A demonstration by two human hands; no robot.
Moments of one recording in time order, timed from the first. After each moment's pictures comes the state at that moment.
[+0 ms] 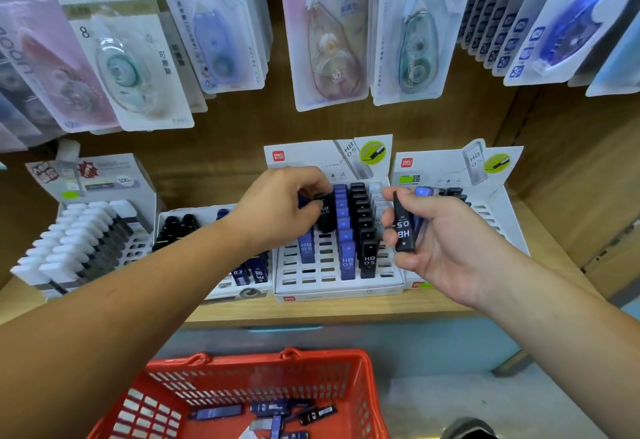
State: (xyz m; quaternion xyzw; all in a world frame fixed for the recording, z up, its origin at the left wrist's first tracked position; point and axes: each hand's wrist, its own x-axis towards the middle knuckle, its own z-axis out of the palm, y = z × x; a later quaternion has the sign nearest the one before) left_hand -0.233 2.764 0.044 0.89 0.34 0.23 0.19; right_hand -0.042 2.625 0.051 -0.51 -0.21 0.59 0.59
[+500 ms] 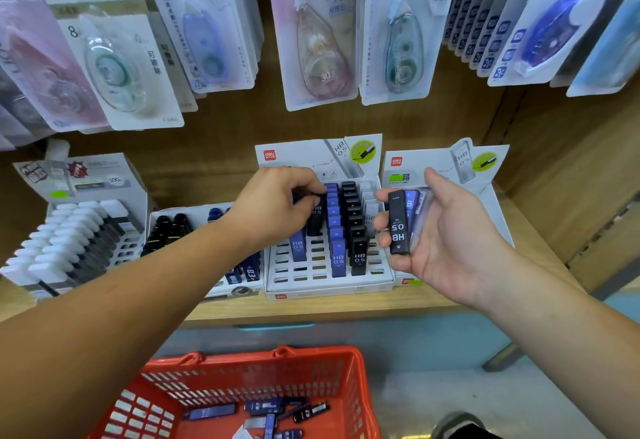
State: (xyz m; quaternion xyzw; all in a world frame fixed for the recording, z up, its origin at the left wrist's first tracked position) left_hand -0.226 2.768 0.034 0.87 0.36 0.27 0.21; right_hand -0.031 2.614 0.054 -0.49 -0.20 0.62 0.58
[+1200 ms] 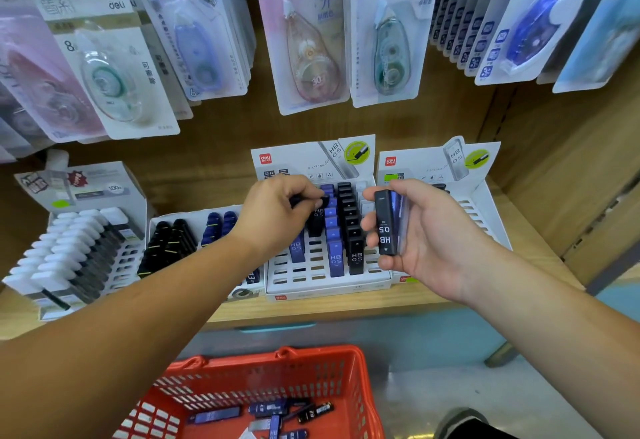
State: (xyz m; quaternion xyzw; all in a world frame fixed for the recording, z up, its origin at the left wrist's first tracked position) left_hand -0.218 2.759 0.019 0.83 0.38 0.33 0.25; right_hand -0.039 2.616 0.055 -0.51 -0.25 0.60 0.57
